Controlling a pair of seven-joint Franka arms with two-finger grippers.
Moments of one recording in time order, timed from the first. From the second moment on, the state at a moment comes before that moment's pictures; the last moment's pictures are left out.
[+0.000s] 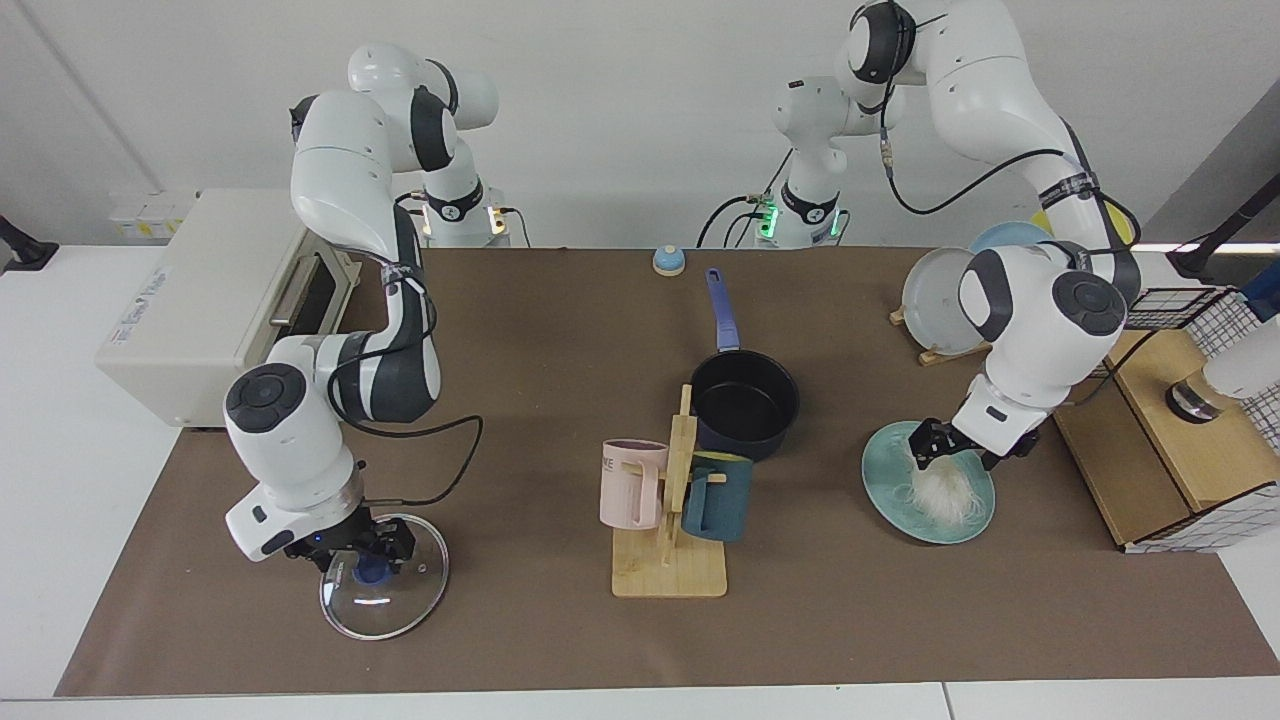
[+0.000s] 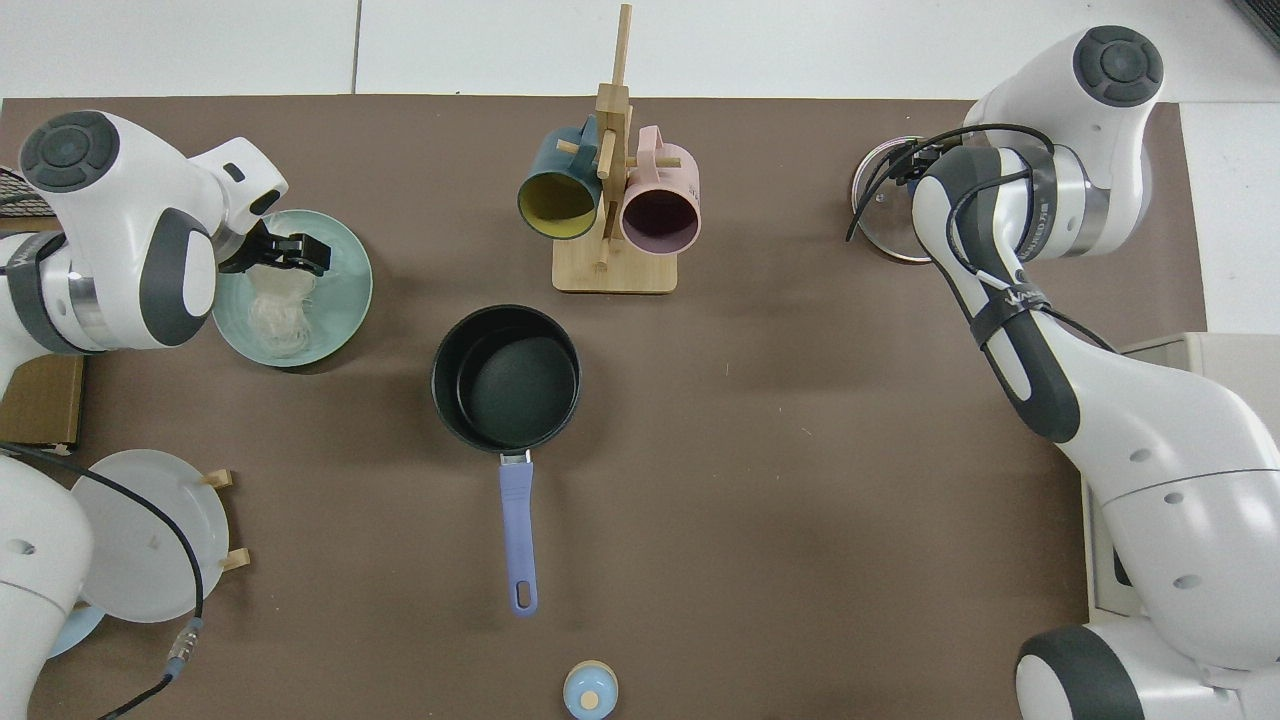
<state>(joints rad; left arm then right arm) 0.02 0.57 -0.02 -1.55 0.05 2.16 0.06 0.03 0.90 -0.02 -0.99 -0.03 2.05 0.07</state>
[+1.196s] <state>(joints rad) 0.03 0.50 -0.05 -1.47 0.05 1.99 0.06 0.03 0.90 -0.02 -1.01 -0.03 2.05 0.07</state>
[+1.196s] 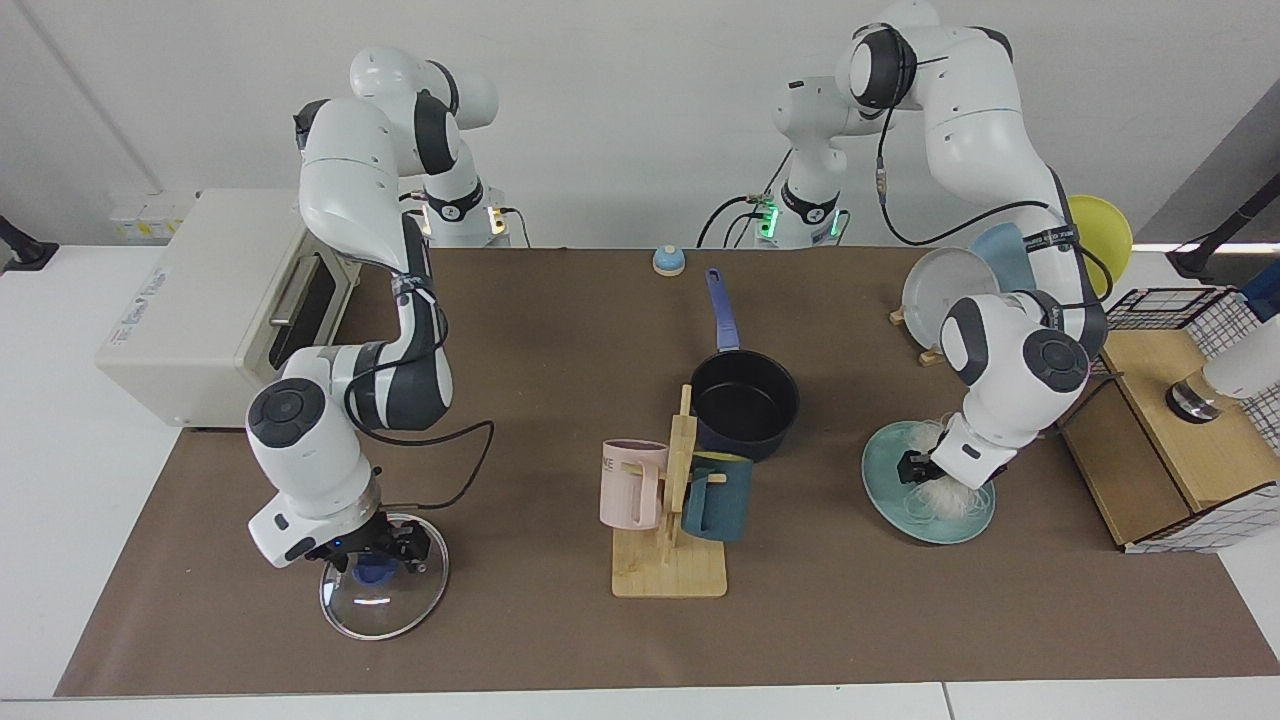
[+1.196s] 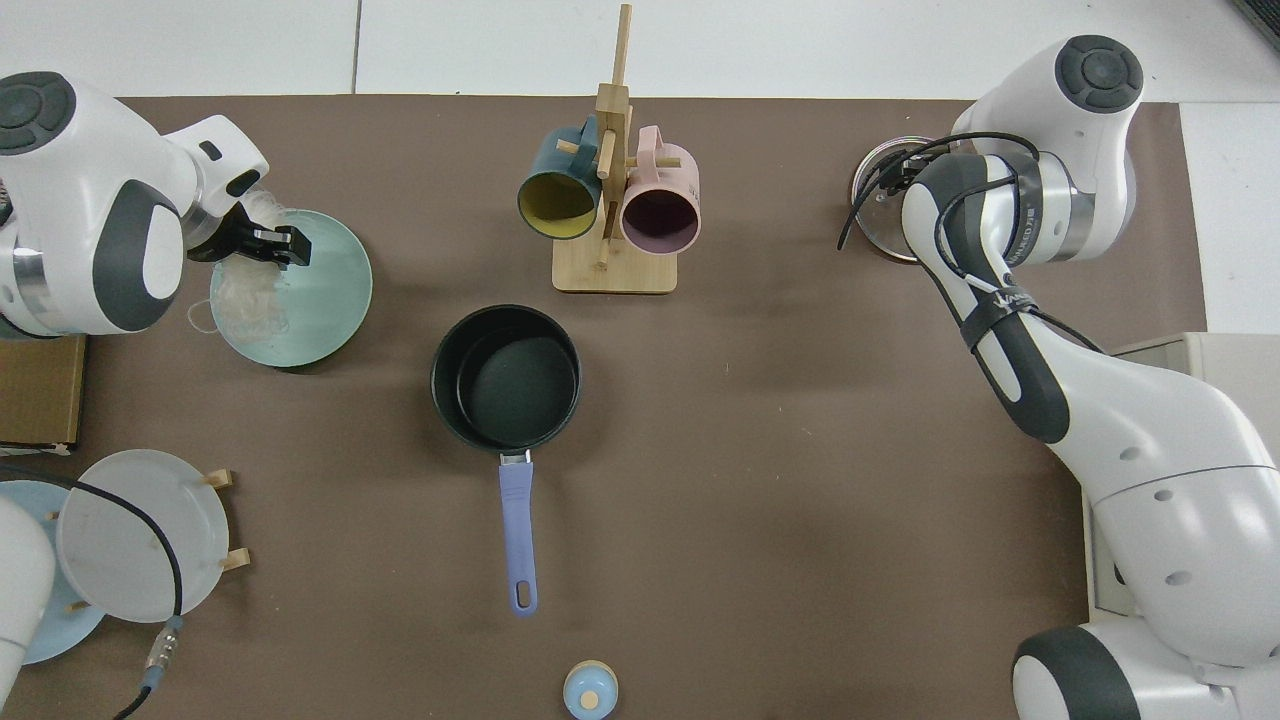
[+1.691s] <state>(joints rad) -0.01 0.28 -0.08 -1.64 0.05 1.92 0.05 0.03 0.90 -0.02 -1.01 -0.03 2.06 0.07</state>
